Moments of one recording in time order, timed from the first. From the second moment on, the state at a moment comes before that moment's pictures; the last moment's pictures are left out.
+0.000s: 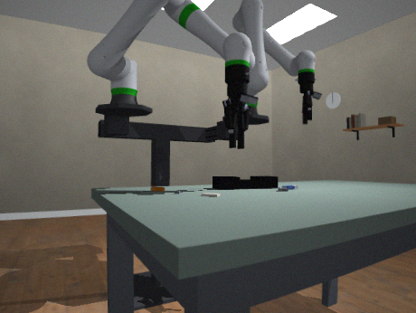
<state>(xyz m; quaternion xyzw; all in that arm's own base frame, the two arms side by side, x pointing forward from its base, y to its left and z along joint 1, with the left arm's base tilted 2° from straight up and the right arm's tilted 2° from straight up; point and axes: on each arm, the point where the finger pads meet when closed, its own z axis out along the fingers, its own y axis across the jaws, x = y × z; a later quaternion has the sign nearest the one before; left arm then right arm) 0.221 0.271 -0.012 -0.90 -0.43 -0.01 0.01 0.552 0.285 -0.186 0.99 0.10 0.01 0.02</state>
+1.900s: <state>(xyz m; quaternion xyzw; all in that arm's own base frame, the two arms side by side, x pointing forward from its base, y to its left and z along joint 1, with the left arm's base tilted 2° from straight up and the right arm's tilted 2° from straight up) 0.221 0.271 -0.012 -0.90 -0.43 -0.01 0.01 0.674 0.101 -0.266 0.95 0.31 0.00 0.01</state>
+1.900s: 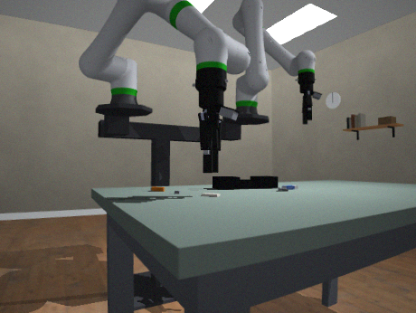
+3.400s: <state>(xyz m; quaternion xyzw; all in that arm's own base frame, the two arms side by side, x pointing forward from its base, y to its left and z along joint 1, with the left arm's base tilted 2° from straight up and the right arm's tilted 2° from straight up) 0.221 0.271 -0.012 -0.90 -0.43 -0.01 0.01 0.675 0.099 -0.330 0.95 0.31 0.00 0.01</state>
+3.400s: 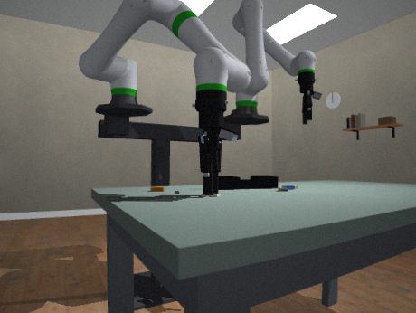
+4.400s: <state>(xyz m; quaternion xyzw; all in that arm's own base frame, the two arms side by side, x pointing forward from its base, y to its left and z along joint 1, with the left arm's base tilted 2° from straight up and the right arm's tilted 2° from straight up) 0.221 0.271 -0.012 -0.90 -0.43 -0.01 0.01 0.675 0.099 -0.333 0.95 0.31 0.00 0.01</state>
